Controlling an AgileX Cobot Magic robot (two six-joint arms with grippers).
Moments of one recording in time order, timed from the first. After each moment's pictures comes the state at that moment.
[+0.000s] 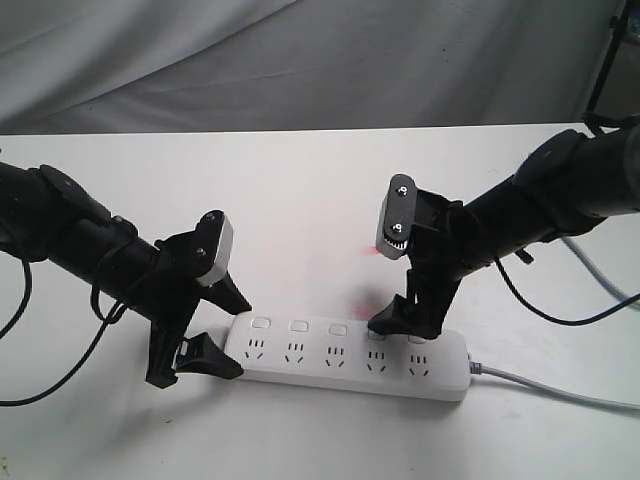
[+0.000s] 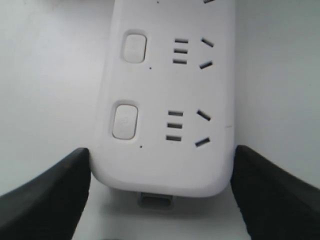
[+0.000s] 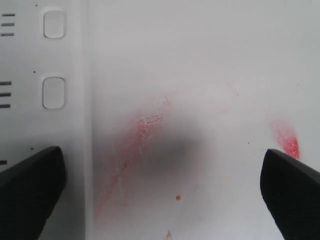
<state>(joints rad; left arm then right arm) -0.26 2.00 -1.00 -1.00 0.81 2.09 0.03 1.98 -1.07 0.93 0.57 -1.85</state>
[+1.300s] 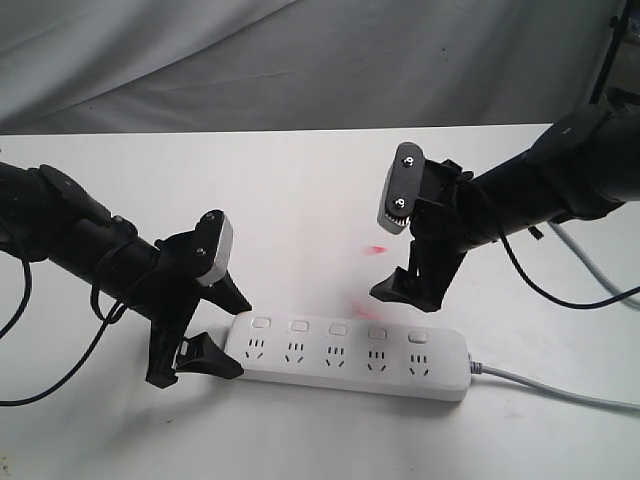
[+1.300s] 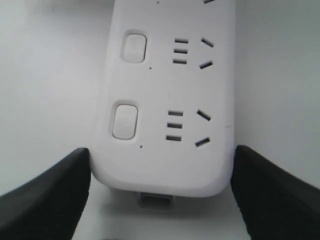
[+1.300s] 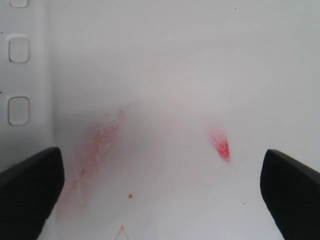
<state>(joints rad) -0.26 2.00 -1.00 -1.01 0.81 2.09 0.03 1.88 -1.06 0.95 0.48 -1.84</state>
